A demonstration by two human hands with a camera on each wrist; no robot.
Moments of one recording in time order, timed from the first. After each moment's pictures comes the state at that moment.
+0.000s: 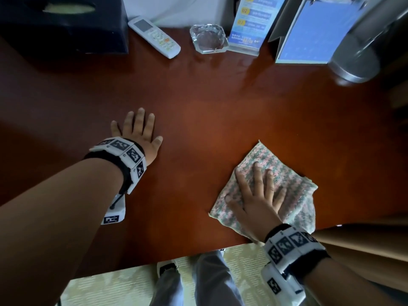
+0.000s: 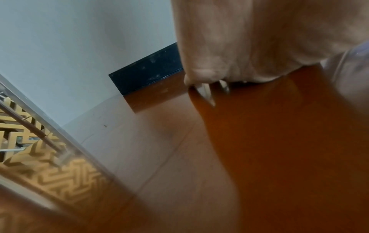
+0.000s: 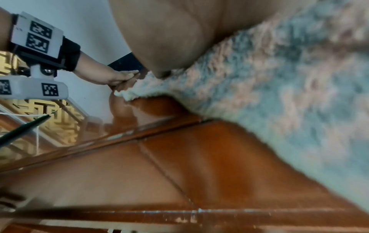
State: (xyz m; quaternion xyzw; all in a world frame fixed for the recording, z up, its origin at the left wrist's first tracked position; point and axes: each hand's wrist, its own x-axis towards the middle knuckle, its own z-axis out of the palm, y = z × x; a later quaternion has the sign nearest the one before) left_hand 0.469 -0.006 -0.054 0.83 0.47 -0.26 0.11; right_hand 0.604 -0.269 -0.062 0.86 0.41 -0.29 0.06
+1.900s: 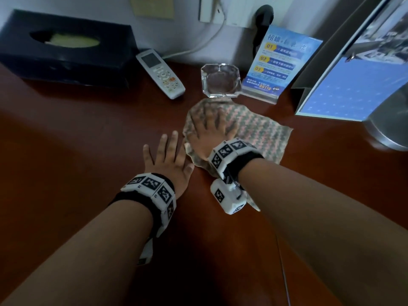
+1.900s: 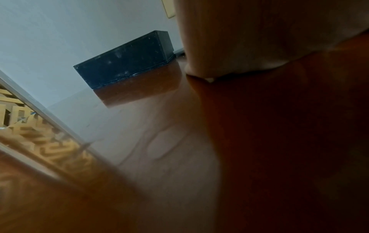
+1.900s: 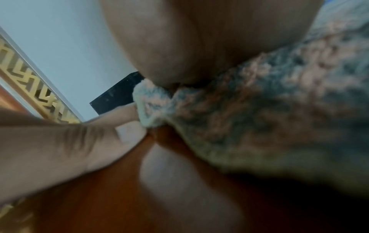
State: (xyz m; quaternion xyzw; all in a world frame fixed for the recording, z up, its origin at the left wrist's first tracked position) left_hand 0.579 0.002 -0.067 0.83 0.49 -0.22 0.16; right_hand 0.711 0.023 -0.064 0.80 0.55 -0.26 0.04
